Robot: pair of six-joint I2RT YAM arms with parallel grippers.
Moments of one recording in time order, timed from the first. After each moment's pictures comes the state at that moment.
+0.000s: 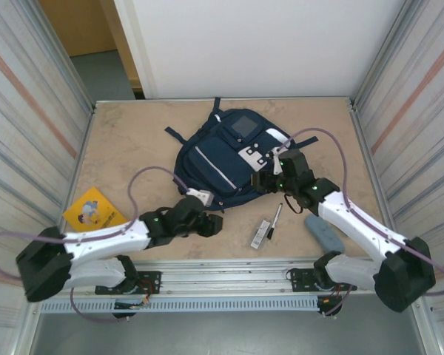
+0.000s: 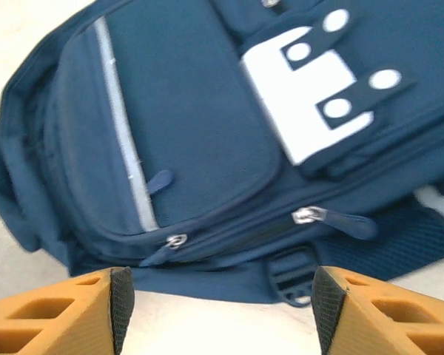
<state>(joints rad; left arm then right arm) -1.03 1.21 0.59 -0.17 -0.08 -0.69 0.54 1.11 0.80 -0.39 -0.02 0.38</state>
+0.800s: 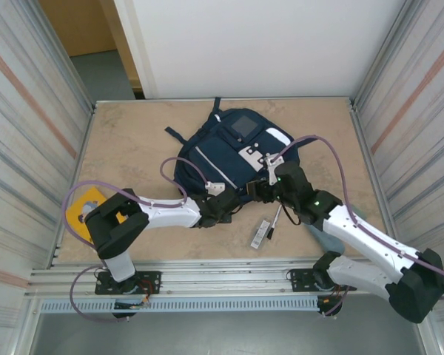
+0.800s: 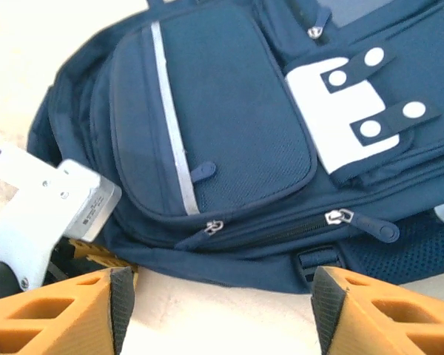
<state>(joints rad) -1.03 1.74 0.92 -0.32 -0.34 -0.90 0.71 1.02 0.73 -0.35 0.10 0.31</state>
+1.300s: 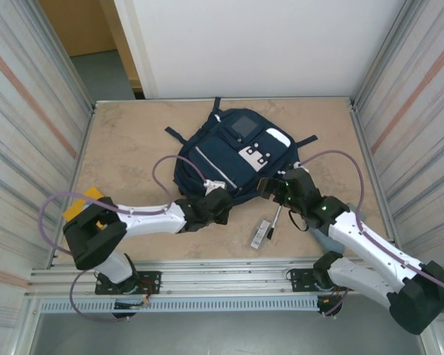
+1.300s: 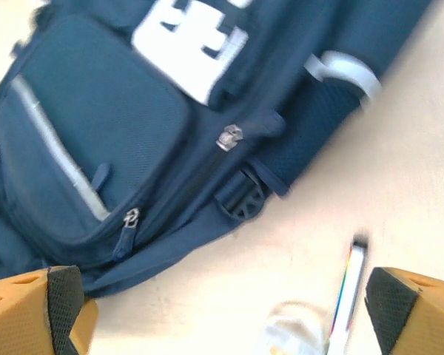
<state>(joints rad) -1.02 1.55 0.78 -0.14 -0.27 -0.69 0.61 0.95 0.67 -0.51 0.14 0.92</state>
